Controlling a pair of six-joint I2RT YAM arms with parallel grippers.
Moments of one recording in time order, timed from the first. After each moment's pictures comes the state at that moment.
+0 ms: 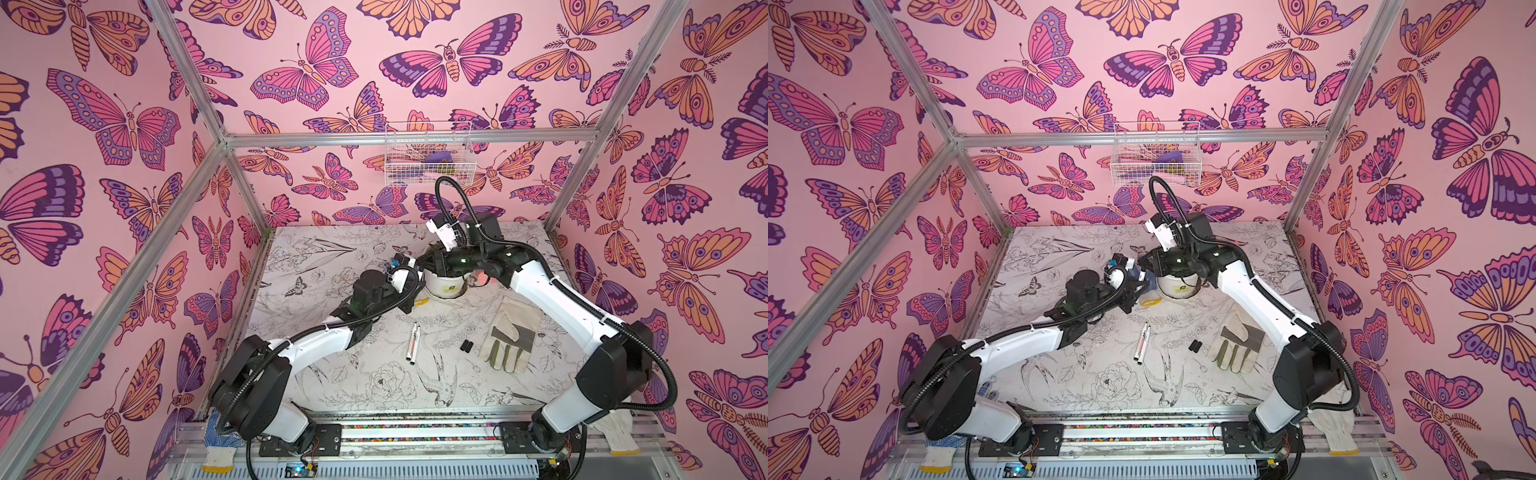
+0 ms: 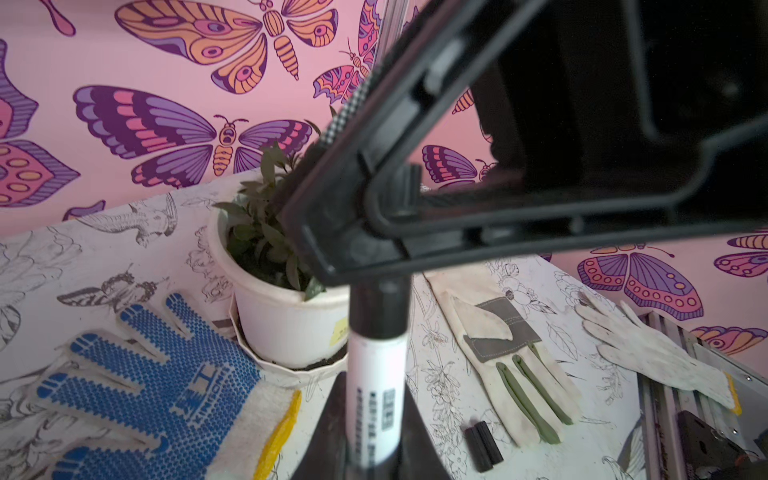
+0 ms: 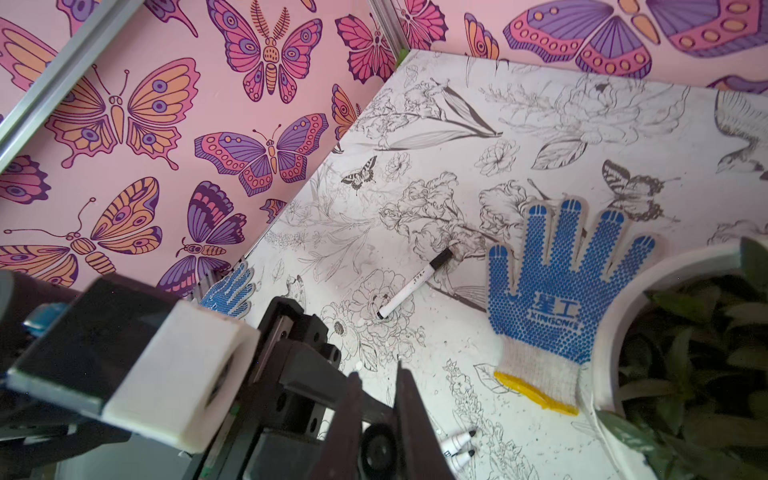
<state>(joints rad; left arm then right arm) -0.63 1.49 0.86 0.46 0.30 -0.16 0.51 1.62 1.49 -0.50 -0.60 0.19</state>
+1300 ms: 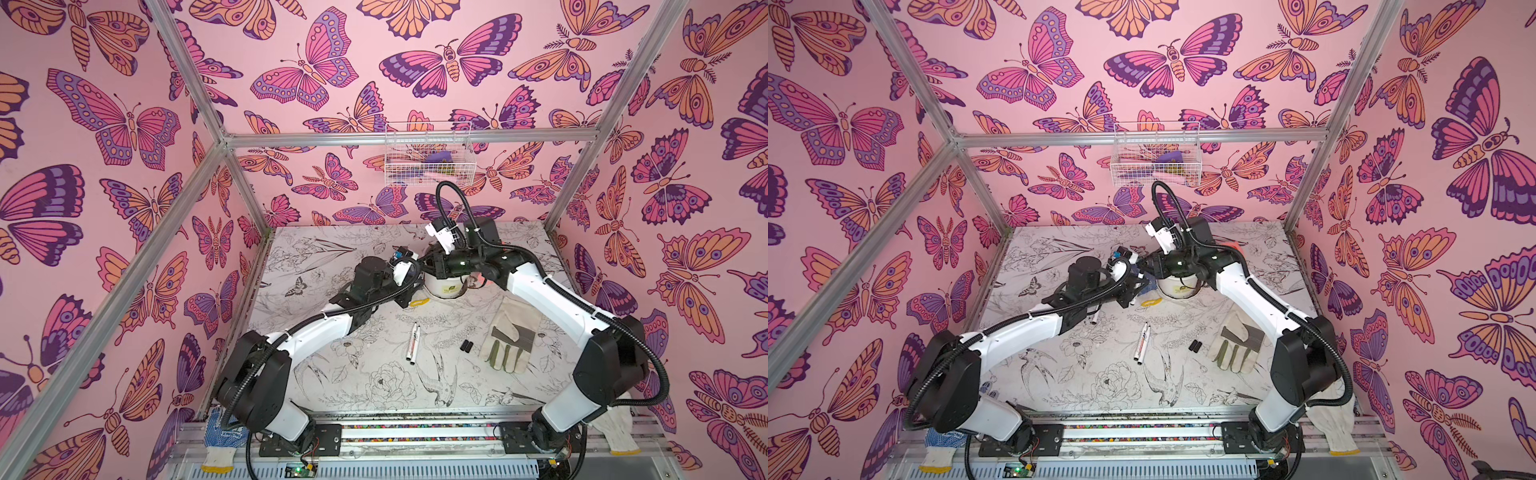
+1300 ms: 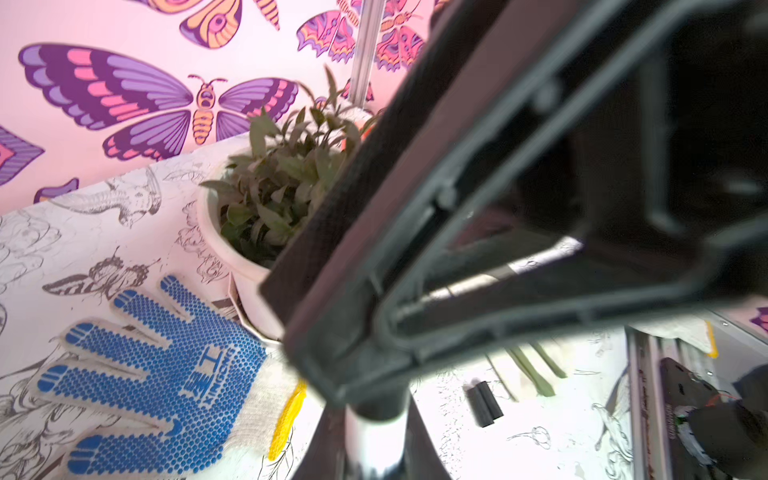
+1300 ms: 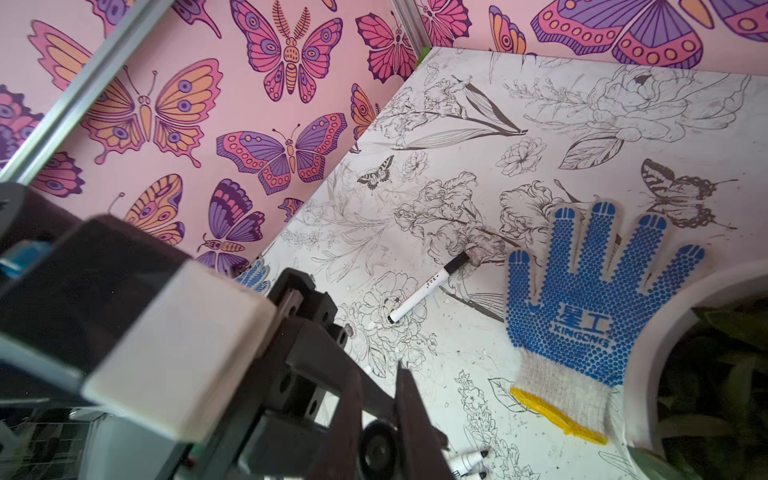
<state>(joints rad) -0.58 1.50 0.97 0.22 0.42 -0.09 0.46 1.63 1.40 -0.39 -0.73 0.23</state>
